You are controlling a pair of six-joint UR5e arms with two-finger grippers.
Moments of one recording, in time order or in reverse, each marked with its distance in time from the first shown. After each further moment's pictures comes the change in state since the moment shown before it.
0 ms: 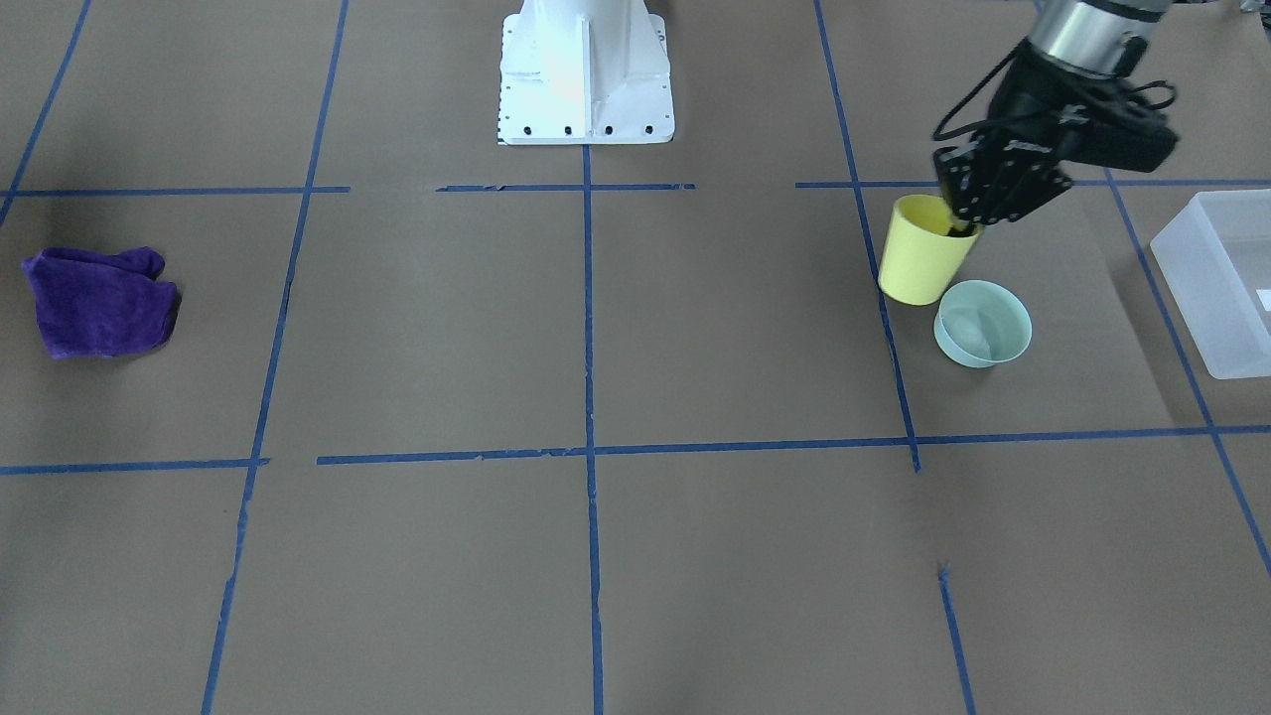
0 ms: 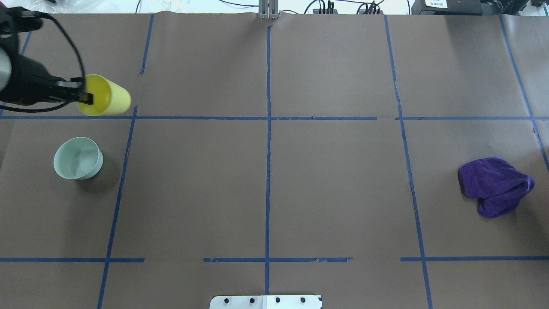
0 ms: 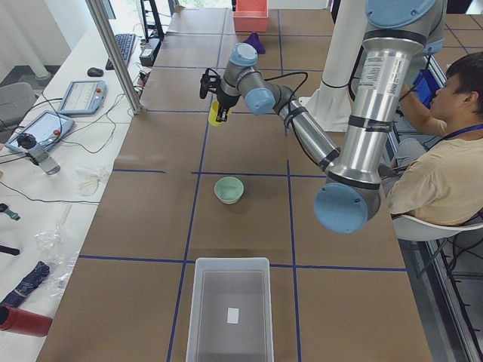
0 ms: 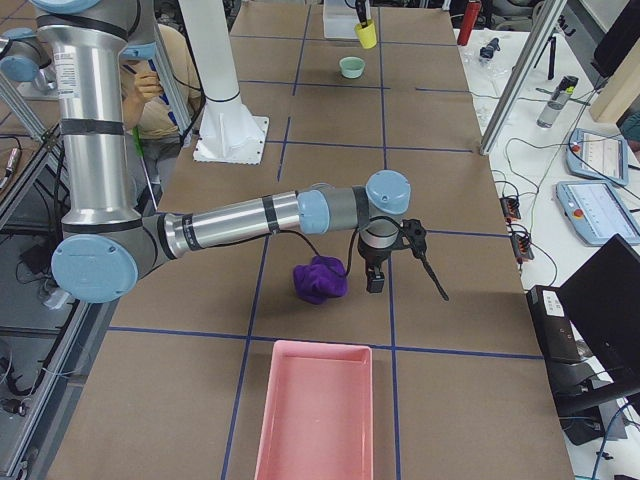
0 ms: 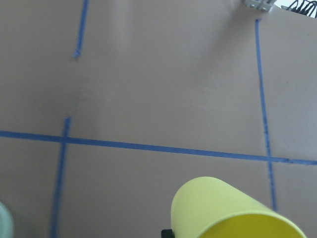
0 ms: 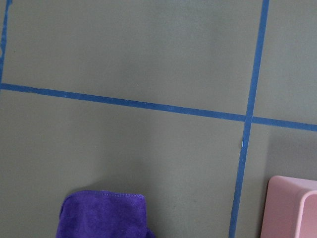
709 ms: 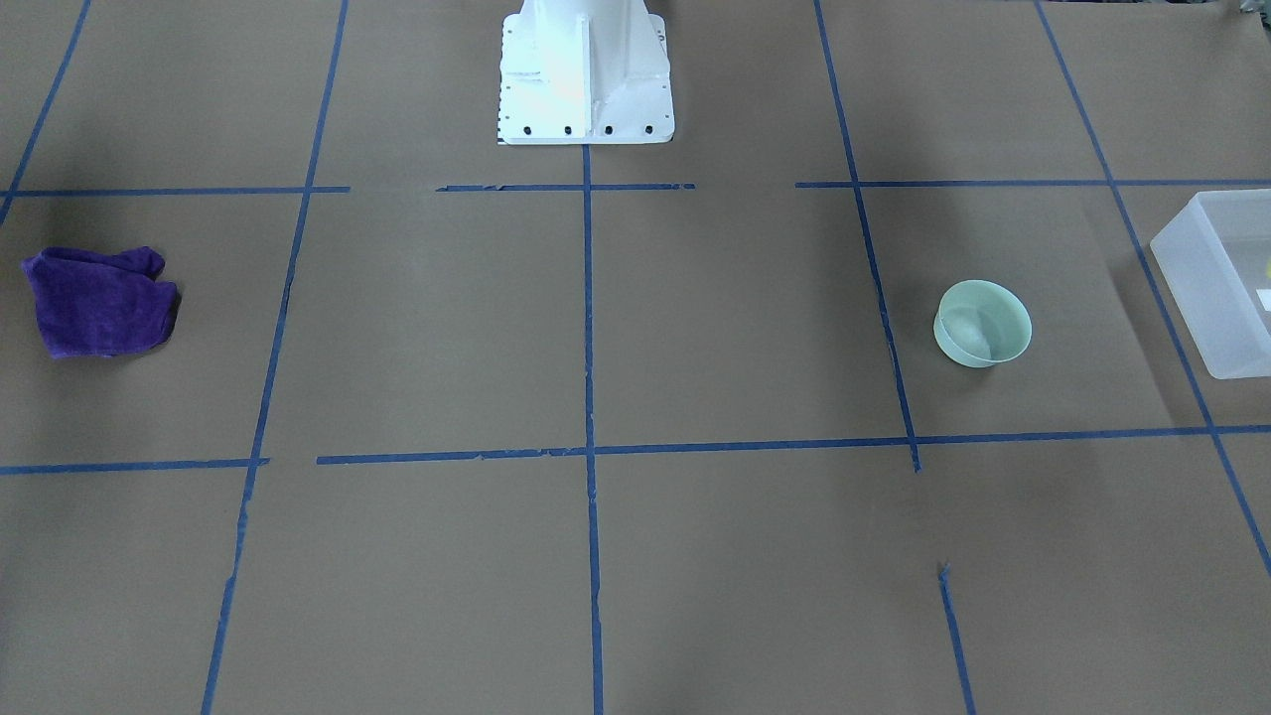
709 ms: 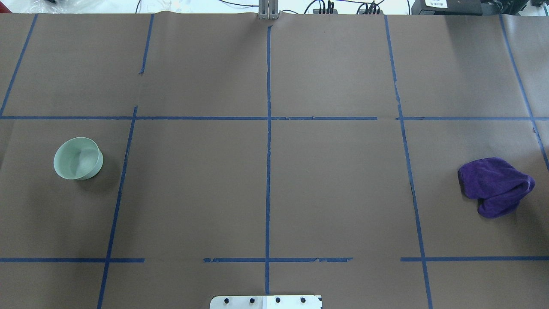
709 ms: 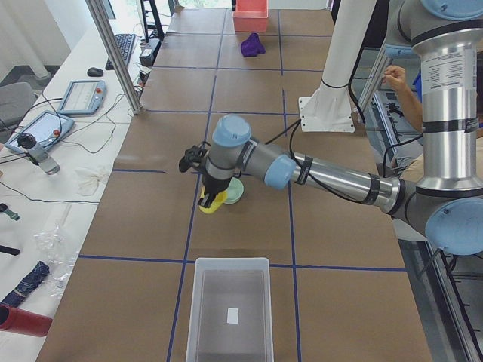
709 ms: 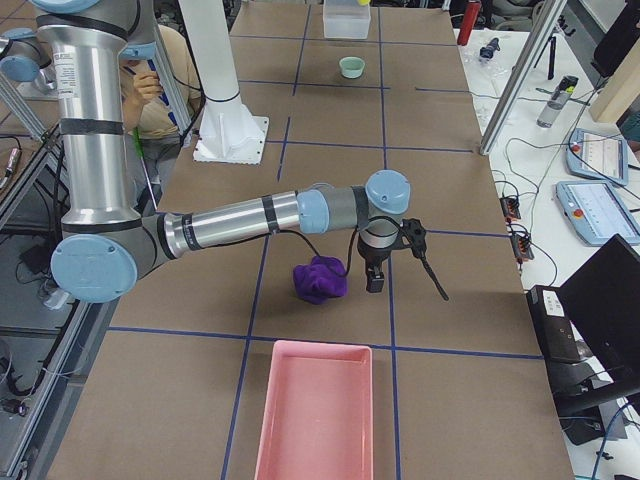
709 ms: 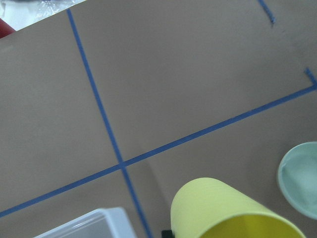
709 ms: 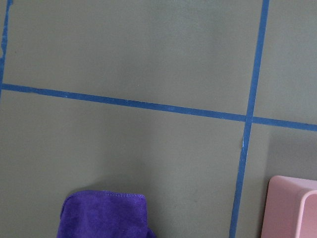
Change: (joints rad) left arm -0.562 0.252 0.435 -0.117 -0.212 1.154; right arm 0.000 -0.001 0.002 0.000 0.001 0.001
